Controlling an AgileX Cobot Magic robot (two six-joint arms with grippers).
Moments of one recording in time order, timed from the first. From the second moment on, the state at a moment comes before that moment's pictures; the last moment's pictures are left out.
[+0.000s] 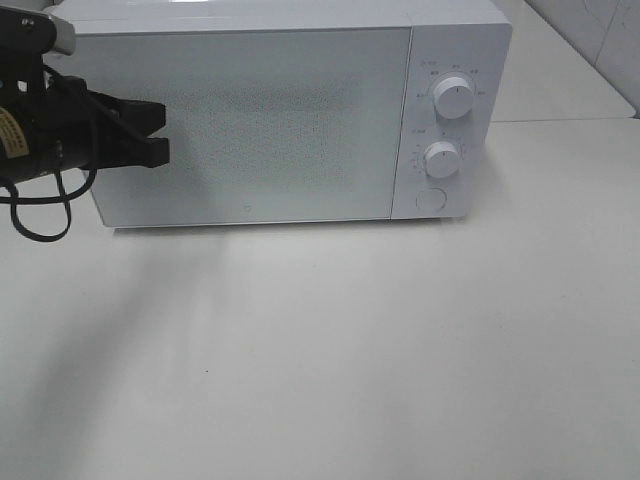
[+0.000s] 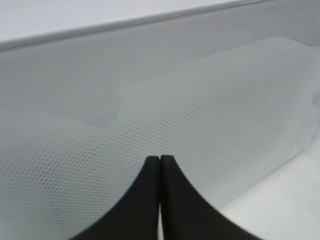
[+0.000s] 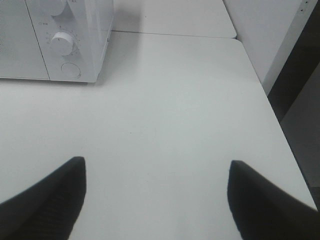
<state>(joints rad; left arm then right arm) -0.28 1.71 -0.74 0.51 -0.66 -0.36 0.16 -0.01 -0.49 -0.24 0.97 0.13</state>
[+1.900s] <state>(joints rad) -0.71 2.07 -1.26 -0.20 -0.35 0.16 0.16 -0.01 -0.49 -0.24 0.97 0.13</state>
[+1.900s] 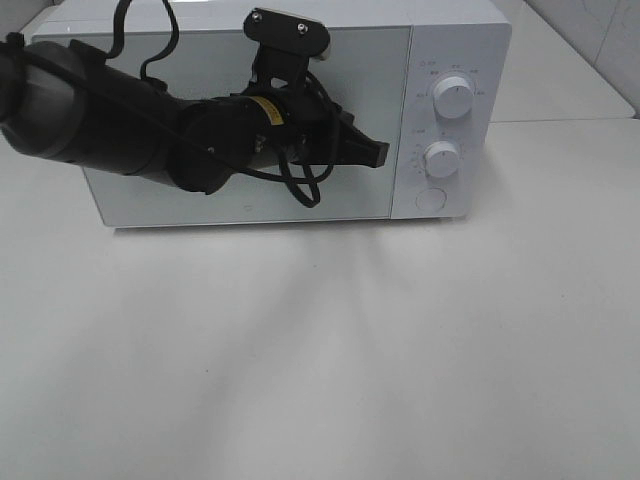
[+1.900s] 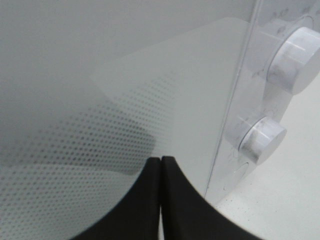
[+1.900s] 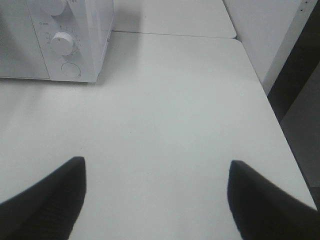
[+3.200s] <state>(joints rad) -0.81 1.99 -1.37 -0.47 0.26 0.32 0.16 -0.01 -0.49 -0.24 0.97 0.13</state>
